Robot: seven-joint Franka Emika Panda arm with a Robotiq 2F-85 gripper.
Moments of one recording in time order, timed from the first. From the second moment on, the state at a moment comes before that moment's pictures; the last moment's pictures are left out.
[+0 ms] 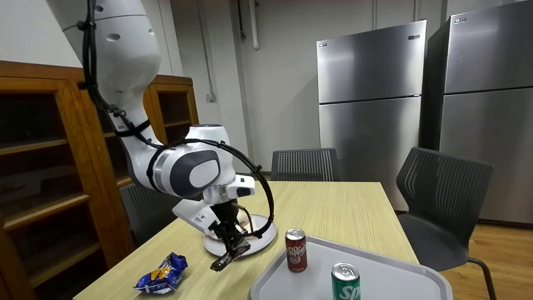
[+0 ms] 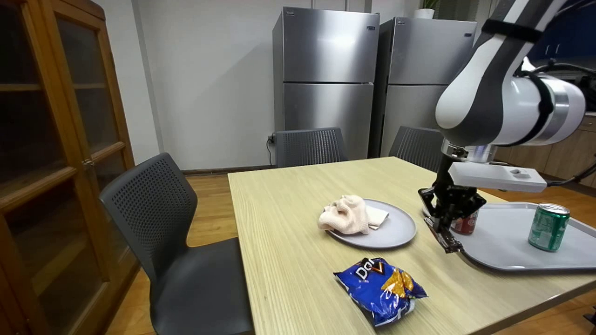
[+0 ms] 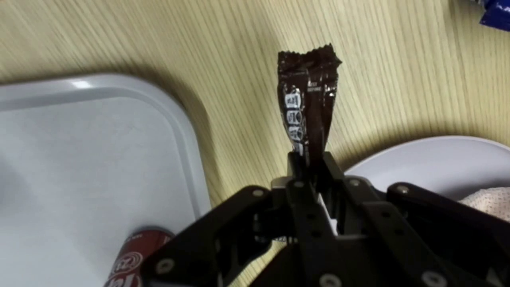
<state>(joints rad) -0.02 0.20 -0.07 -2.64 0.15 2.94 0.09</state>
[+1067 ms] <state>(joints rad) -0.02 0.25 -0.08 -2.70 0.16 3.02 0.12</state>
